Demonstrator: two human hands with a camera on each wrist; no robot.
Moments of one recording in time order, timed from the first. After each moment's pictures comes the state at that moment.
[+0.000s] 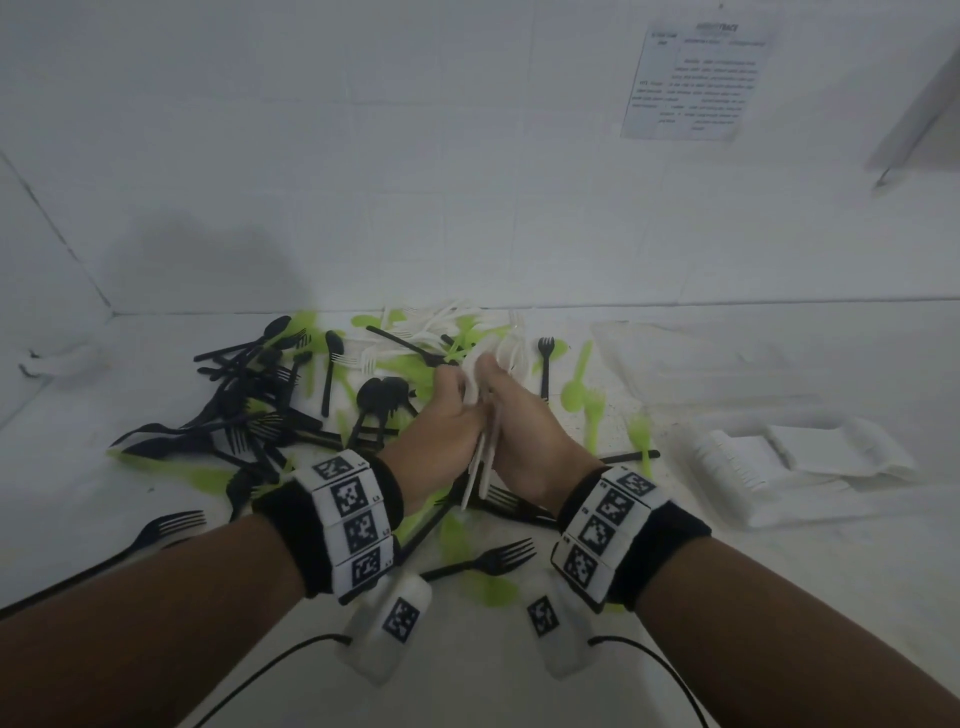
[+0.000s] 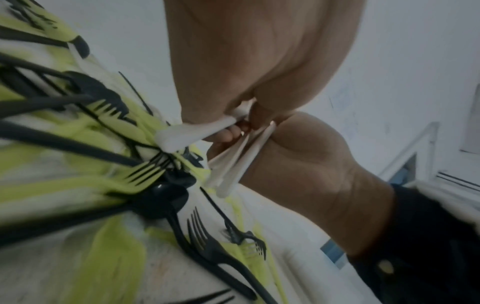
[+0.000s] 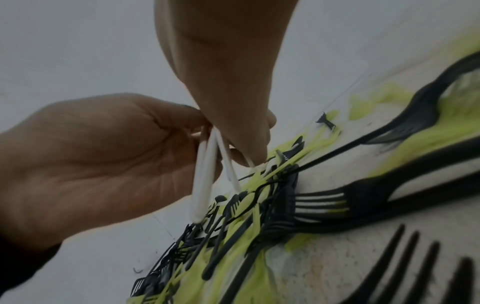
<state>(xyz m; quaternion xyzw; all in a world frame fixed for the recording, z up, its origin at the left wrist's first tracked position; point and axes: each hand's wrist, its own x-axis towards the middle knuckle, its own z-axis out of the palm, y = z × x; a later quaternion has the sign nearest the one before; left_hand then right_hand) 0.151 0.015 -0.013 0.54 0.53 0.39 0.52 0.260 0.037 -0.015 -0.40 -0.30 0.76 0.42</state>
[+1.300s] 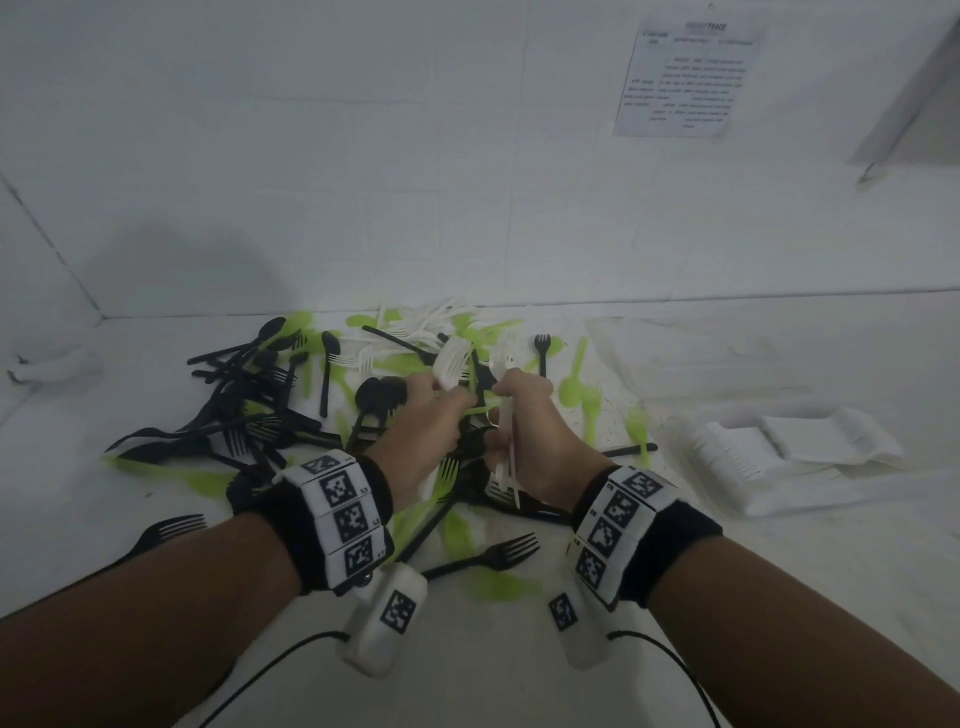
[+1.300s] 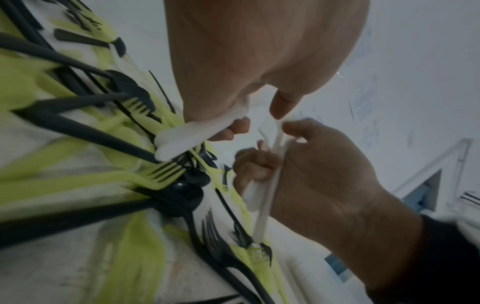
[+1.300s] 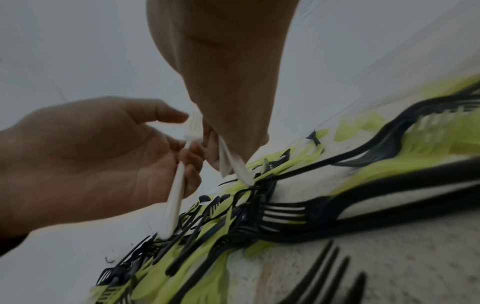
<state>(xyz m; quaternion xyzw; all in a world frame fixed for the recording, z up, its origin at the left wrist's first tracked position) 0.139 0.022 -0.019 0.47 0.59 0.41 0.51 0.270 0.044 -0.036 -0.48 -0.33 0.69 0.43</state>
